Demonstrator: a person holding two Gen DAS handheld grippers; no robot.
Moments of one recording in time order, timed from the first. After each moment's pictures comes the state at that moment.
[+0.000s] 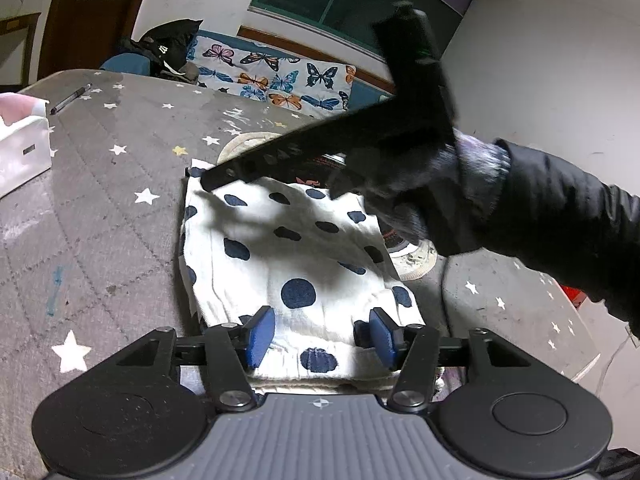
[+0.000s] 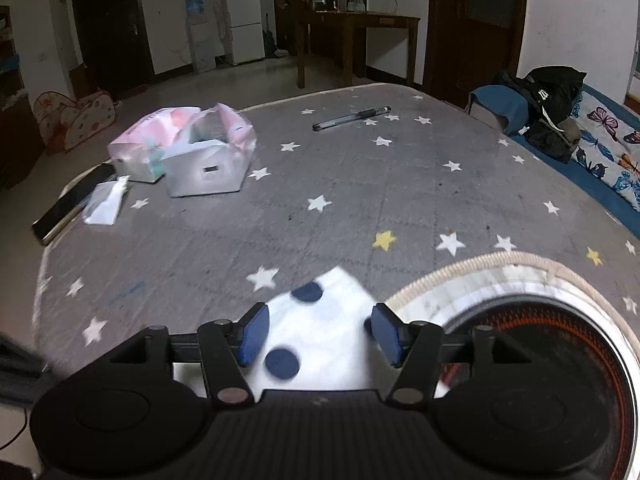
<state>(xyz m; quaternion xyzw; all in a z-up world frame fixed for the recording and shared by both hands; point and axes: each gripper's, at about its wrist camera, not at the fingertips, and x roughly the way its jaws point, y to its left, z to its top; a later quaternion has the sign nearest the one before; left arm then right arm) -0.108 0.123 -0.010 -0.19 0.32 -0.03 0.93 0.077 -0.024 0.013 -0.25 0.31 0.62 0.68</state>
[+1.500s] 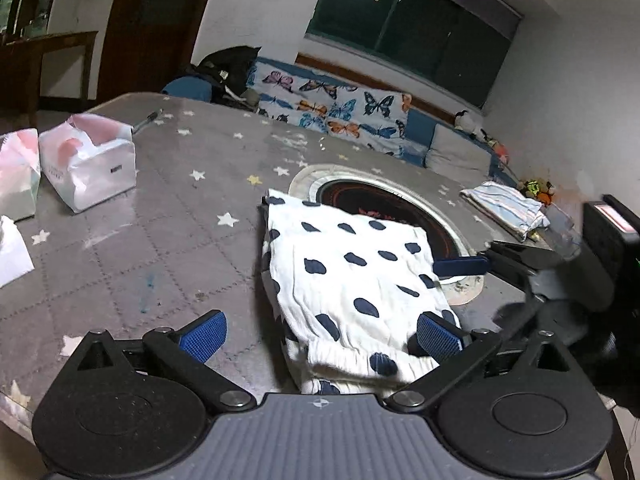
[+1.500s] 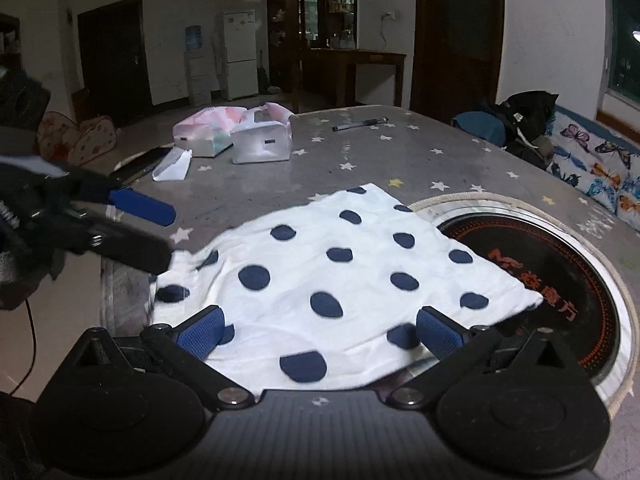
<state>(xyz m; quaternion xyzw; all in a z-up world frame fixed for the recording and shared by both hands) -0.131 0.138 0.003 -0.19 0.30 0.07 0.93 -0.002 -0.166 0.007 -0.22 0.26 0.61 0.72</state>
